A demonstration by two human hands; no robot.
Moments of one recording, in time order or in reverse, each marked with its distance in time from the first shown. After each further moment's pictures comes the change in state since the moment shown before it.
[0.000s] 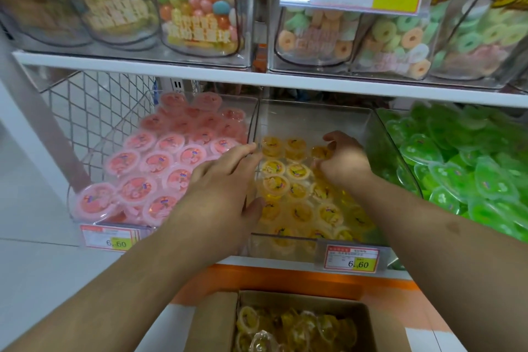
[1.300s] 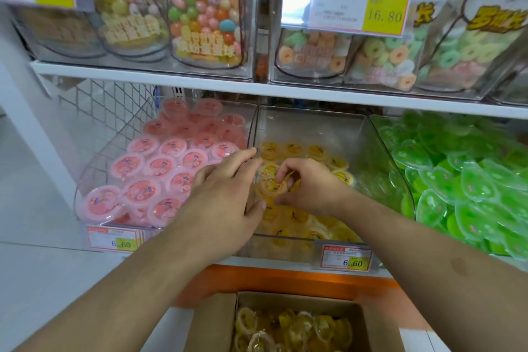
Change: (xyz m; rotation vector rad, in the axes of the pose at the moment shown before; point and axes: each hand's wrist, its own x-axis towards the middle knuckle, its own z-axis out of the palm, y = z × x) left_hand -0.002 0.013 -0.008 0.062 0.020 -0.002; right_hand -0.062 -0.042 -0.005 0.048 -0.399 -0.278
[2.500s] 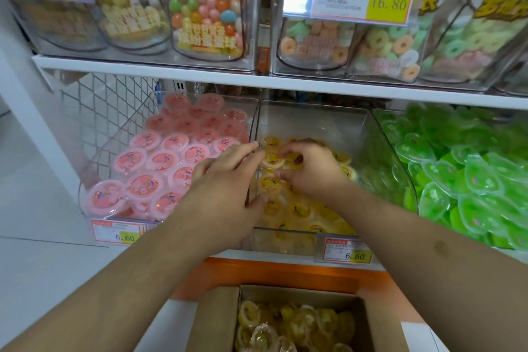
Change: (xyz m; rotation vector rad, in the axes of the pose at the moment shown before) left_hand 0.002 -0.001 -0.003 -0.013 0.013 0.034; right_hand 0.017 0.005 0.007 -0.055 0.264 -0.024
